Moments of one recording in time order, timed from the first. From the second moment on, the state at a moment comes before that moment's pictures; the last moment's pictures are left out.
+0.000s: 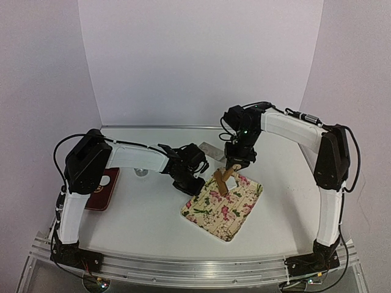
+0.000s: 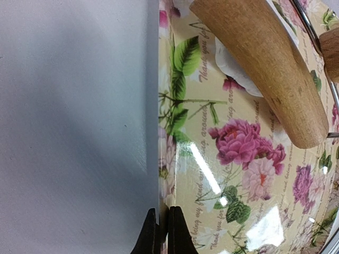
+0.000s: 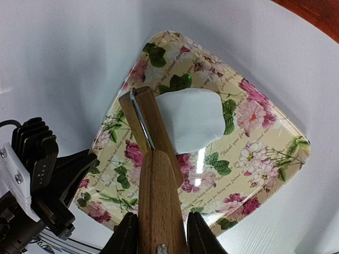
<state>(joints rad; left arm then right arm) -0.93 2.18 1.58 -0.52 0.08 -0.35 0.63 2.05 1.85 -1.18 -0.10 0.65</state>
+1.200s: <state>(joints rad) -0.93 2.18 1.58 -0.51 0.06 -0.40 0.43 1.95 1.55 -0.93 -0.43 0.67</state>
